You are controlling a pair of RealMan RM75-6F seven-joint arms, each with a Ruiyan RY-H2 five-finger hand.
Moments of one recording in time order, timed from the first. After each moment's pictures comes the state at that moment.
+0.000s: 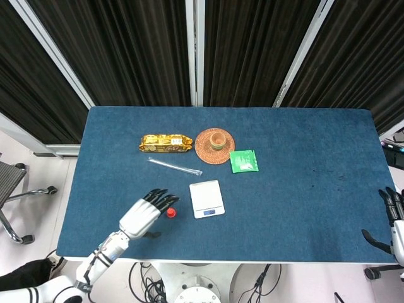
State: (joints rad) left arm -0.49 -1.51 -0.07 -1.68 1.59 1.01 0.32; right arm -0.03 -1.13 0.04 -1.41 -1.51 1.56 0.24
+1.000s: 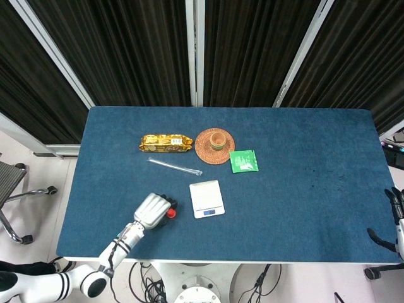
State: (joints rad) left arm -0.59 -1.70 -0.08 -1.46 1.39 0.96 0.45; right arm -0.03 -1.15 0.06 -1.37 -1.47 1.51 0.28
